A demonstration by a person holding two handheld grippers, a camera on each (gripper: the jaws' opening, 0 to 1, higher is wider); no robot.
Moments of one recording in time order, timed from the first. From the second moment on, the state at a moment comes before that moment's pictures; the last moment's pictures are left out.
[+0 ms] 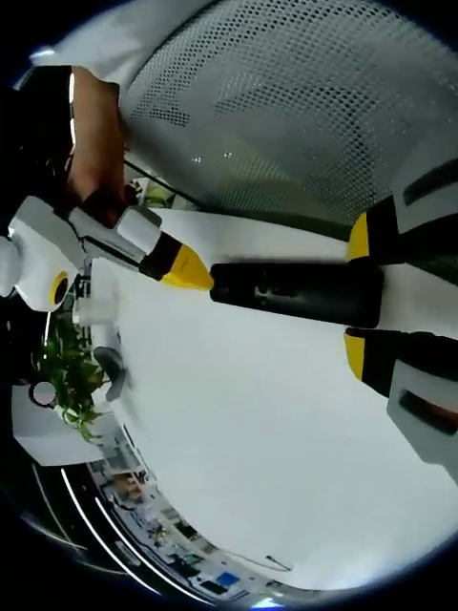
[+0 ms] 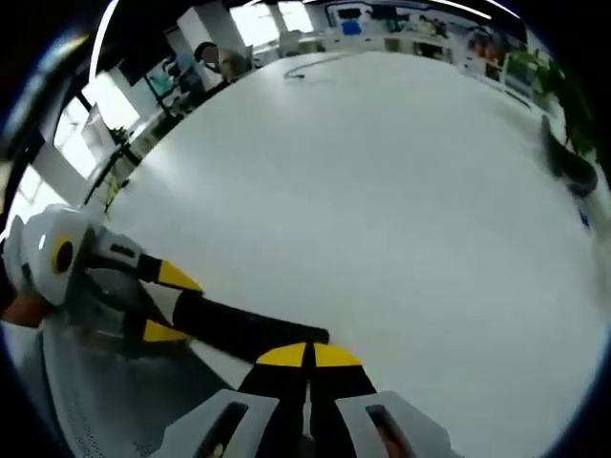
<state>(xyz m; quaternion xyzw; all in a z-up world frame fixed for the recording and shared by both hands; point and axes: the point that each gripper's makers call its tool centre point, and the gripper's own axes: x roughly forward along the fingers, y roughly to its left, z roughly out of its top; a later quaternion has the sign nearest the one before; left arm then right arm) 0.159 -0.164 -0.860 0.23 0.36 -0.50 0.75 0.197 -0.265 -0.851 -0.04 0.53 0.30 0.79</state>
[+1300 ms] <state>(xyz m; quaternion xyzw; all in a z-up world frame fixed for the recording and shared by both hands) 0.160 -0.167 -0.861 0.23 0.35 -0.50 0.75 0.197 -0.264 -0.854 -0.13 0.50 0.30 0.80</state>
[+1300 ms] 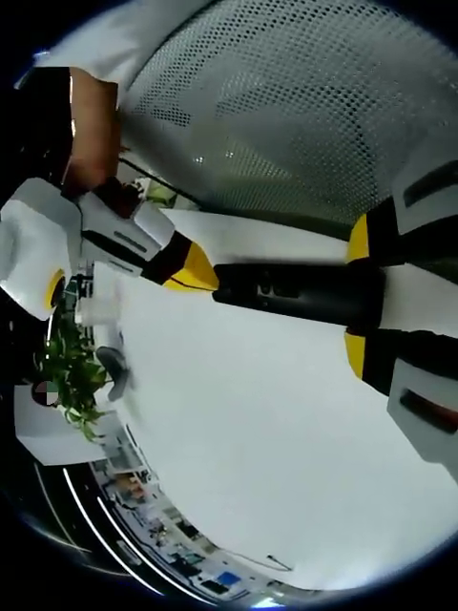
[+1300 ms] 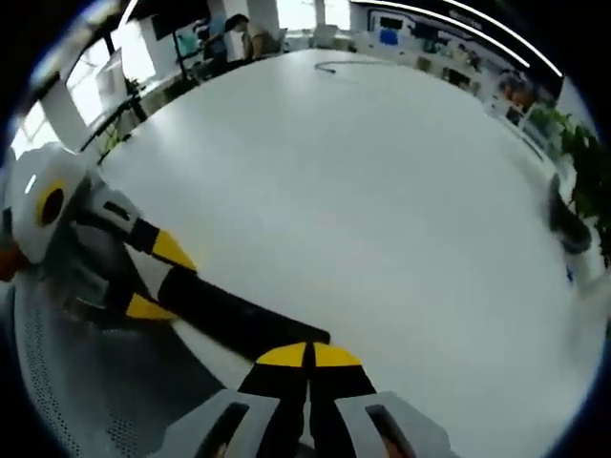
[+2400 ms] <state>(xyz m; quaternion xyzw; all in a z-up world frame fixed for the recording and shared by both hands) 0.156 -0.167 -0.860 0.23 0.35 -0.51 0.75 0.194 -0.249 -0.850 0.00 0.53 0.31 0.79</state>
